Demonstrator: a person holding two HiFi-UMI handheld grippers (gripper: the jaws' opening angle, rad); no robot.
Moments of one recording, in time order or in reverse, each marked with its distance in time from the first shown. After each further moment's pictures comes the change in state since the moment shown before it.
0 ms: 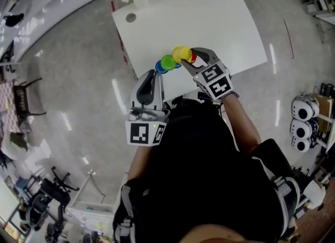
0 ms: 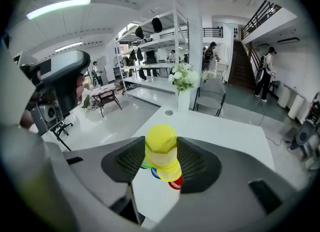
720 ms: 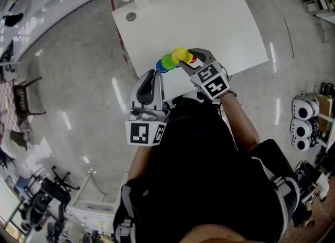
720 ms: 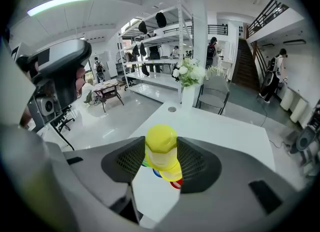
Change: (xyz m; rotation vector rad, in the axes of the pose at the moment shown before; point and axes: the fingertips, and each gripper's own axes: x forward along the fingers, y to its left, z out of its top) left arm 0.001 0.005 -0.002 0.000 0.009 0.001; right arm 0.013 0.011 -0.008 -0.025 0.063 0.027
